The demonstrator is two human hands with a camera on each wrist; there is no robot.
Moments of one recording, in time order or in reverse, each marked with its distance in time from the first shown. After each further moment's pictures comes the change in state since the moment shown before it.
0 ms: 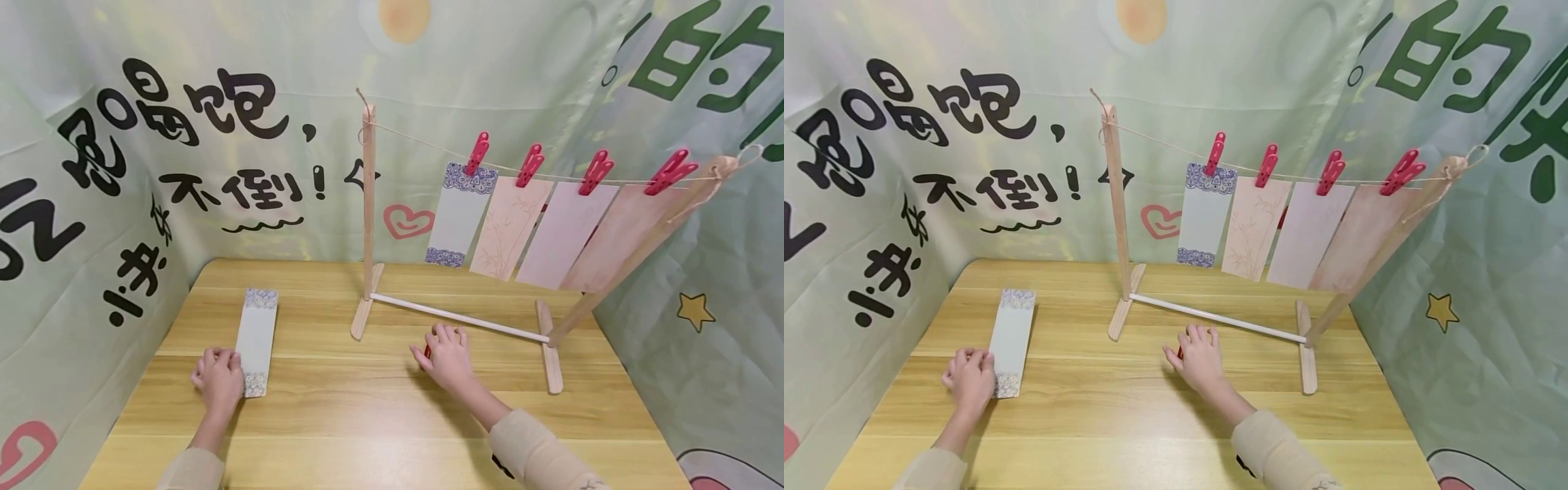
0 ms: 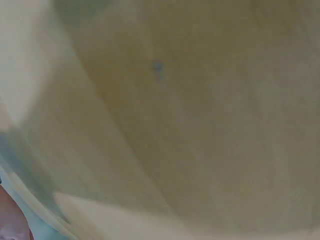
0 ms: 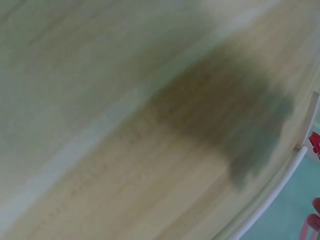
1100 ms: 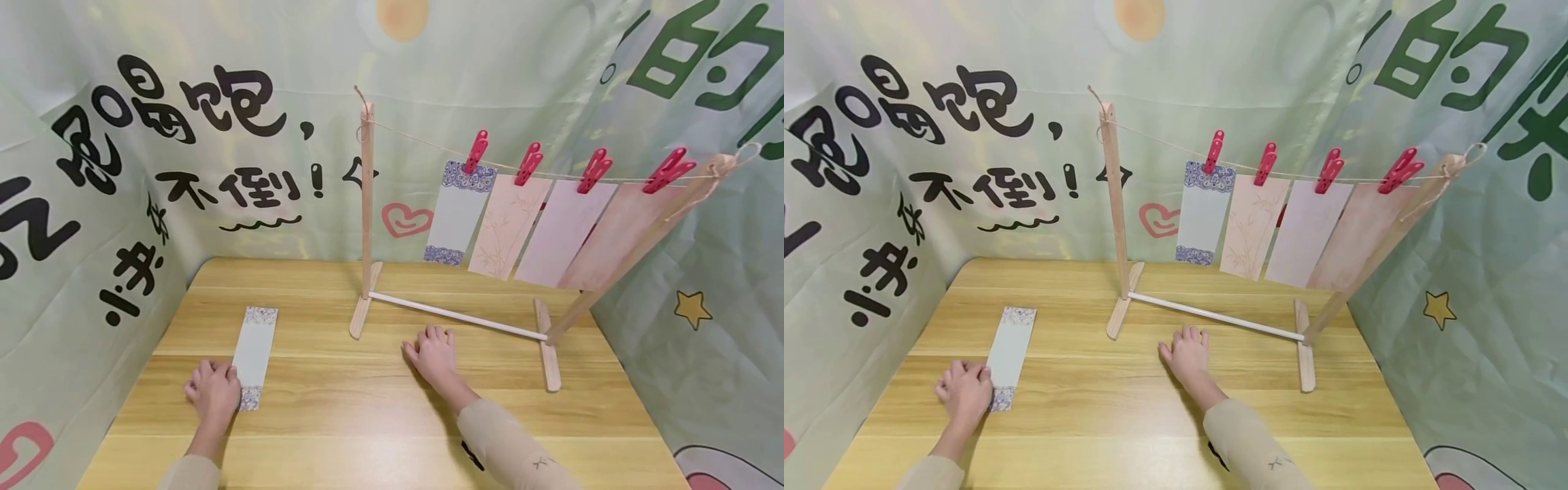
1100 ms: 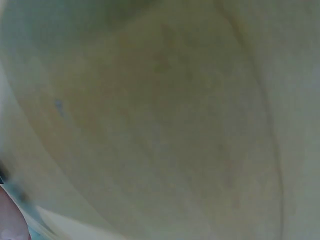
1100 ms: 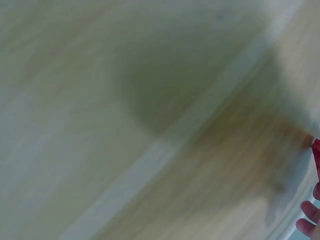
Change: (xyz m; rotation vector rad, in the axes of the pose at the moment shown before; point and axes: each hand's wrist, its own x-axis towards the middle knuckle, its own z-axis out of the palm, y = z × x) left_hand -0.013 -0.020 0.000 0.159 -0.121 -0.021; right_hand 0.006 -0.013 0.041 -0.040 -0.263 0.212
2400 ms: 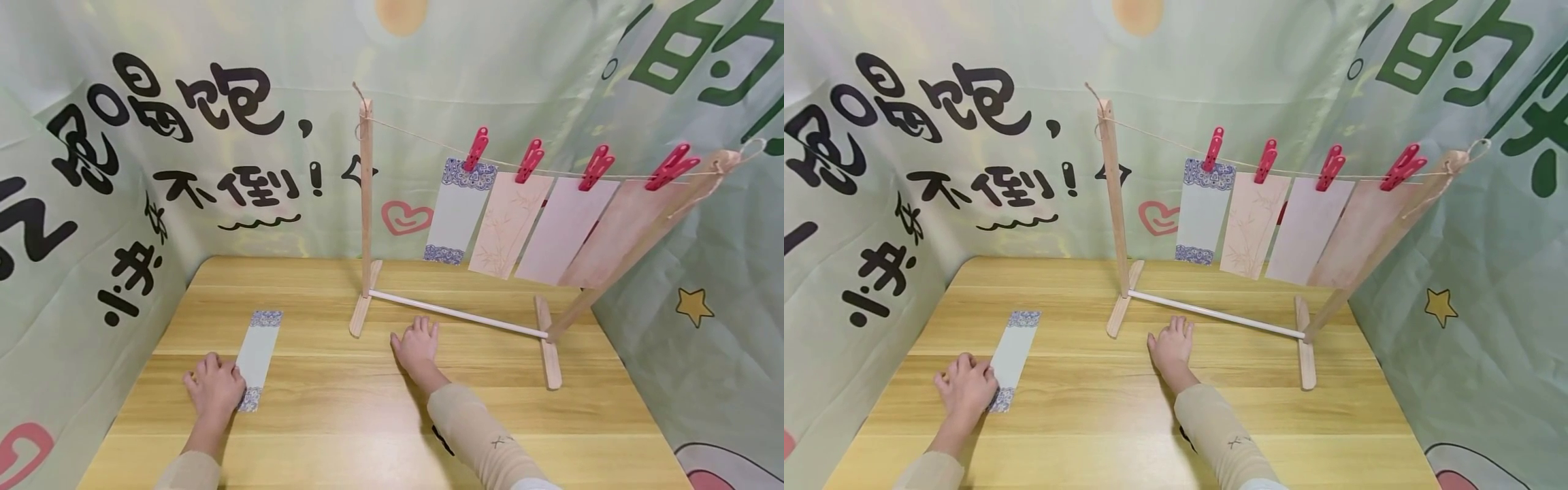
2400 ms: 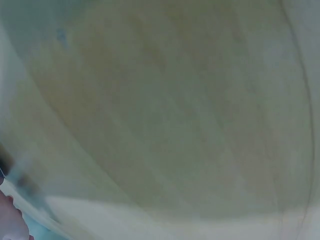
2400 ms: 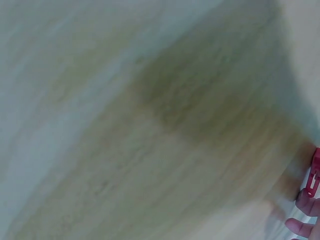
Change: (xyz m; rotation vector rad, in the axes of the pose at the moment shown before) left_hand 0.006 0.001 -0.008 0.187 -0.118 0.119; right_hand 0.025 -0.037 0.005 -0.078 -0.223 0.131
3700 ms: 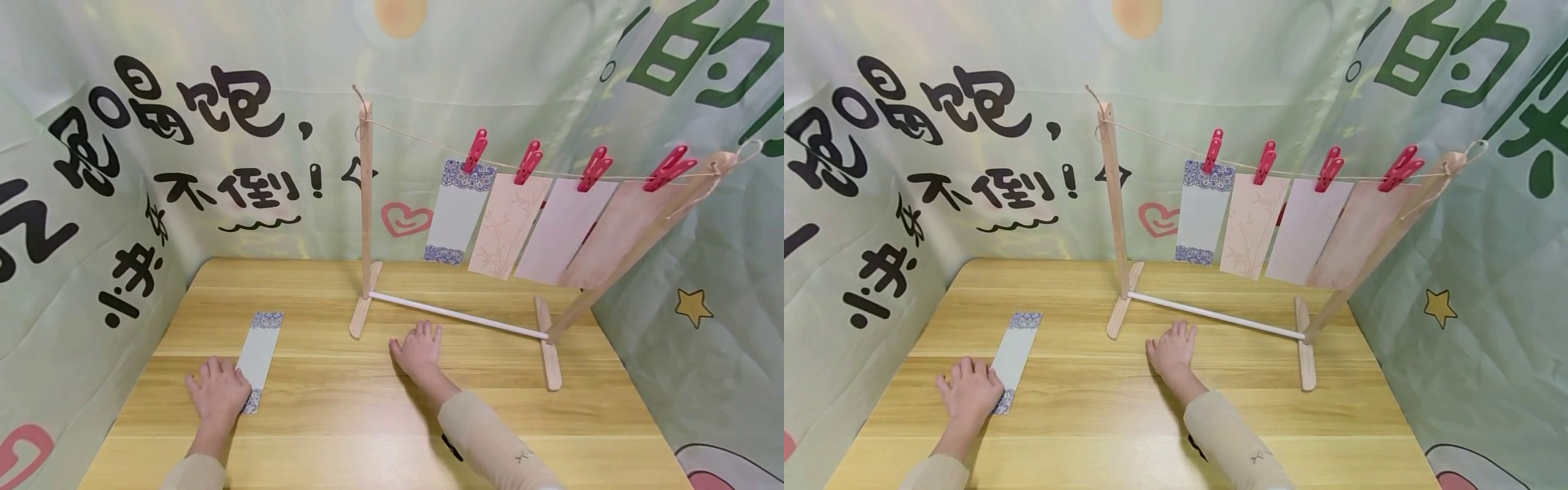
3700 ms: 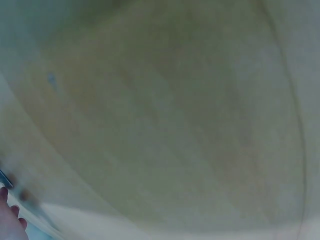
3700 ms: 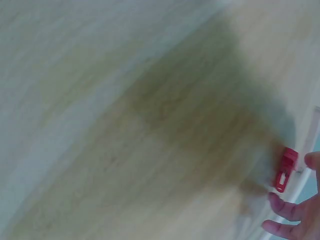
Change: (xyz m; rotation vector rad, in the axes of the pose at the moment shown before) left_hand -0.002 -0.001 0.010 0.104 0.012 0.010; right_hand -0.012 0.003 -0.014 0.034 -0.053 -0.011
